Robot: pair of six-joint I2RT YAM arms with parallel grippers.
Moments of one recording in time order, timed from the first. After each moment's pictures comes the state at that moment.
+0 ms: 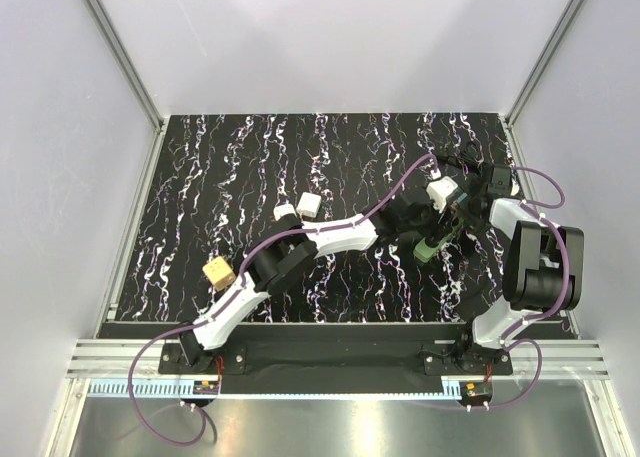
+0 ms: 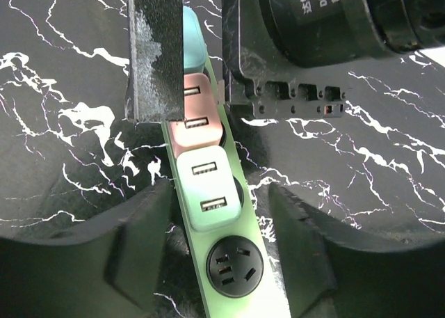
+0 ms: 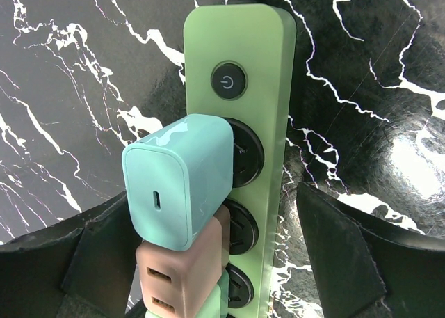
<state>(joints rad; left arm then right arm) -1.03 2.42 1.87 0.18 0.11 -0.19 -0.17 1.64 0.91 -0.21 -0.02 0.69</state>
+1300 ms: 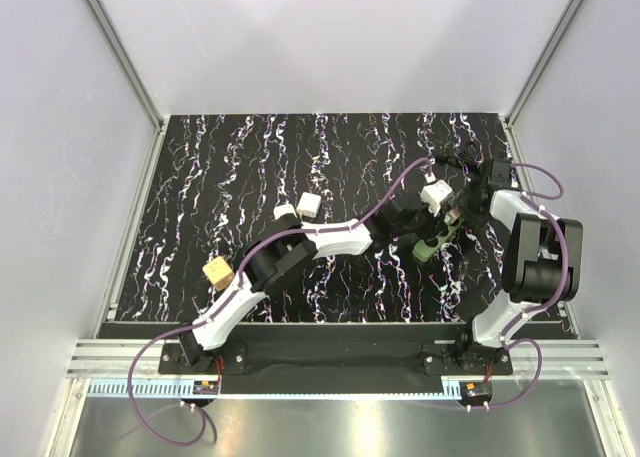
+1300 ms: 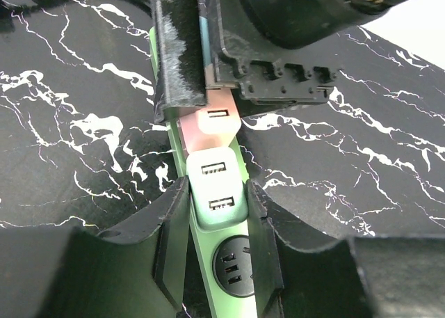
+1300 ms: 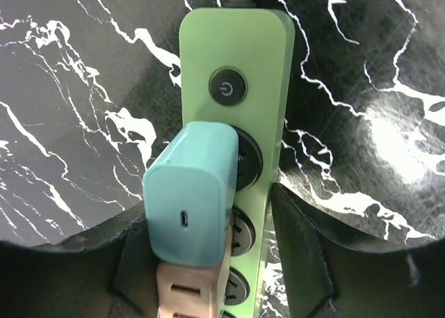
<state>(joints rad) -1.03 2.39 1.76 0.35 0.12 -0.16 -0.17 1.69 0.99 -0.31 -0.01 0.67</state>
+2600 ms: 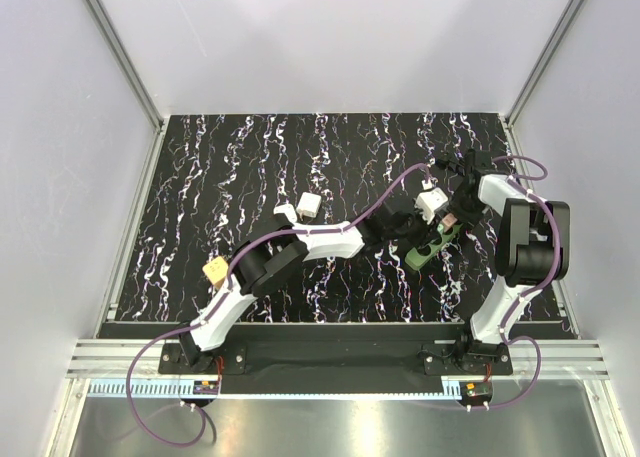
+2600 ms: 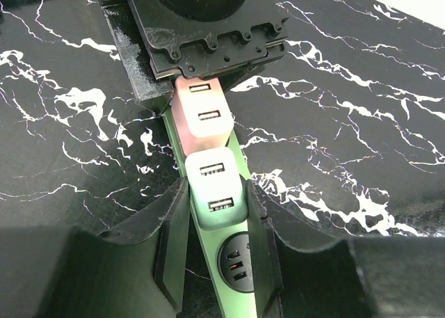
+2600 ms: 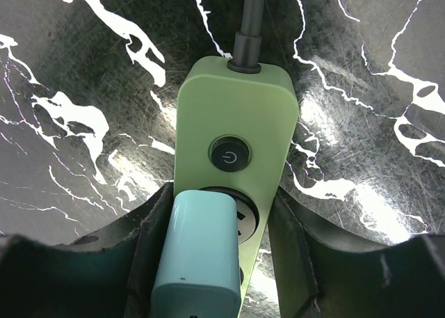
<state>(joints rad) -1.03 2.29 1.61 0.36 0.18 -0.09 -0.09 1.83 1.16 -0.55 0.14 0.59</state>
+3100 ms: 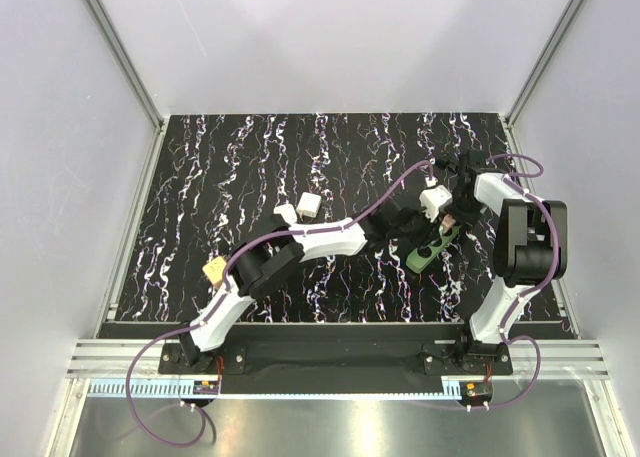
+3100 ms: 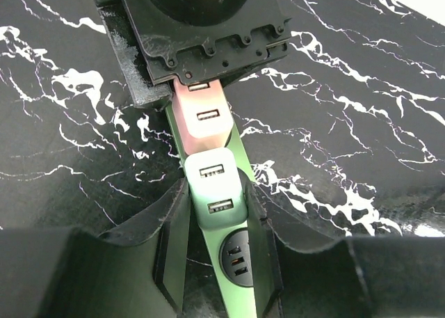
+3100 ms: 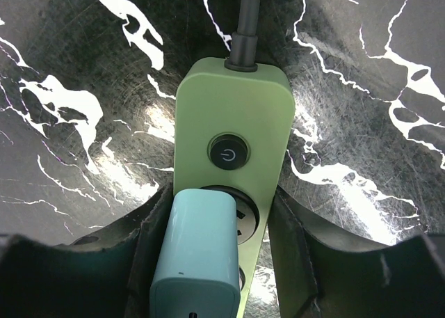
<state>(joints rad) -1.05 2.26 1.66 0.21 0.15 -0.13 -0.06 1.83 1.17 -0.59 0.19 0.59</state>
